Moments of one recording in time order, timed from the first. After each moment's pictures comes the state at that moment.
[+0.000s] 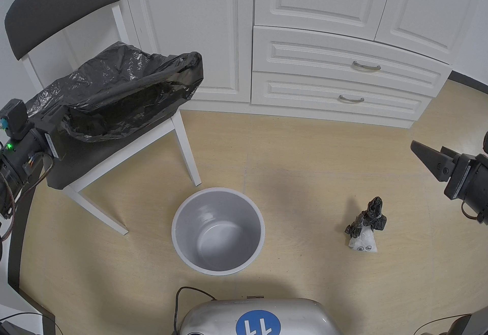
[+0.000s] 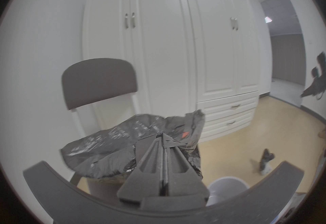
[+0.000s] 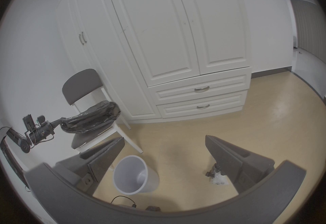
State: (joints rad) left arm -0.04 1.31 -0.51 -0.98 -0.13 0.15; right arm 0.59 1.08 -0.55 -0.49 -0.36 0.27
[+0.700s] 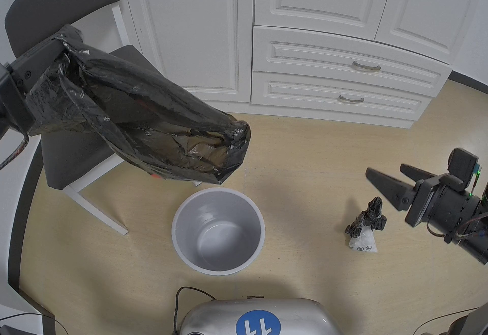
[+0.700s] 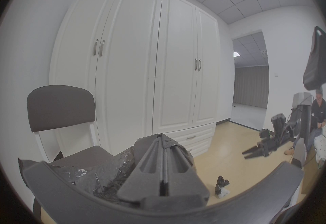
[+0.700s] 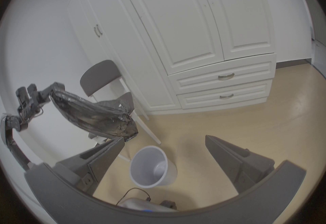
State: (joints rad) left arm -0.45 1.06 -0.76 -0.63 -0.10 0.12; right arm 0.69 1.24 -0.45 -0.72 -0.26 0.28
